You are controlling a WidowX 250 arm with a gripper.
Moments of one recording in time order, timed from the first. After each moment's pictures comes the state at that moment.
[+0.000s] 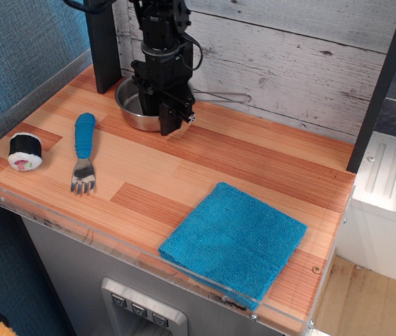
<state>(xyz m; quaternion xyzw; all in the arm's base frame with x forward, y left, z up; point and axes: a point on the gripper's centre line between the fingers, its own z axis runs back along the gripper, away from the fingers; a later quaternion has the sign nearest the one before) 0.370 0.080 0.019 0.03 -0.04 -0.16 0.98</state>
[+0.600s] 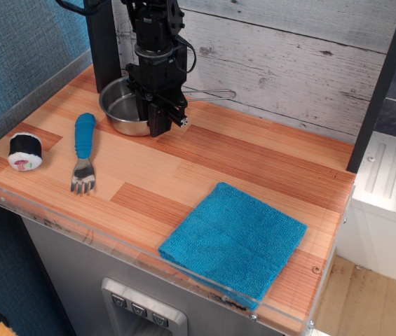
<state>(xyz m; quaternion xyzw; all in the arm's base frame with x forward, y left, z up) 0.363 0.080 0.017 0.03 -0.03 -0.18 0.98</state>
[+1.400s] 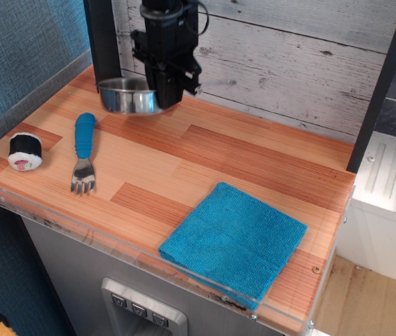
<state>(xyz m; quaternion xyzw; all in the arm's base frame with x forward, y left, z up) 0.359 0.051 0.078 0.02 -0.08 -0.17 0.98</state>
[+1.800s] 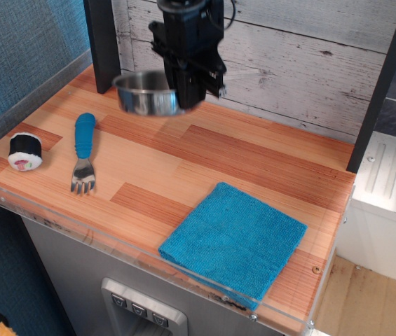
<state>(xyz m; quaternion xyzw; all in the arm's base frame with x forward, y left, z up) 0.327 0.011 0.096 0.02 -0.10 -0.22 0.97</state>
